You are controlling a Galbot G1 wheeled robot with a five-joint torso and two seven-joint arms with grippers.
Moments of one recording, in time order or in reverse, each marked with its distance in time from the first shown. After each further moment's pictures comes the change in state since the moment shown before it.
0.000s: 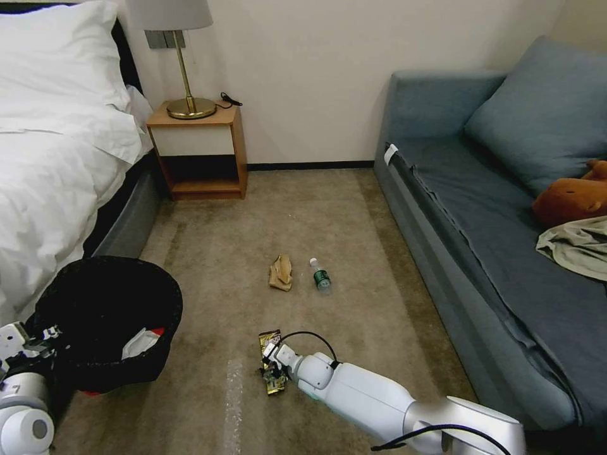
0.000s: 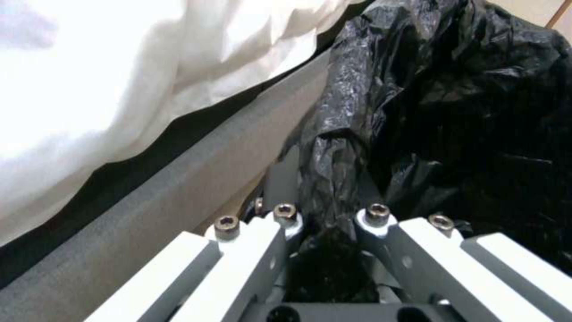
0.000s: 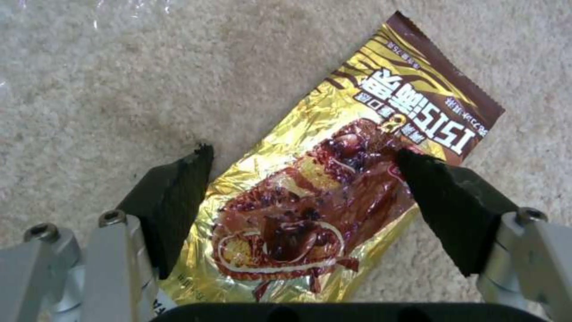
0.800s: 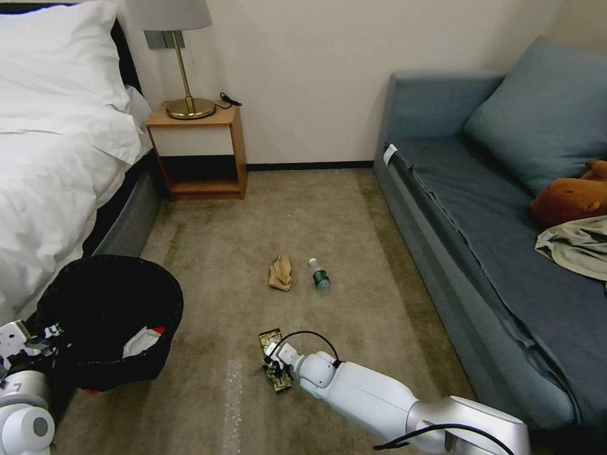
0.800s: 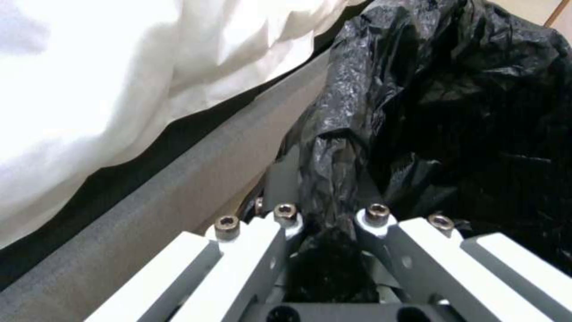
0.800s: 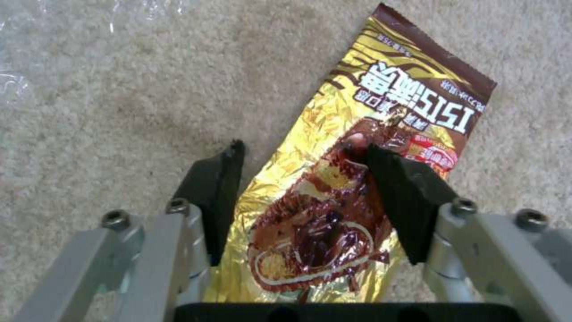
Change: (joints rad) left arm -0.006 0.009 0.003 0.011 -0.002 -0.002 0.005; right arm 0.001 -0.006 0.001 0.009 0.017 -0.013 -0.012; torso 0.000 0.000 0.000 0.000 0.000
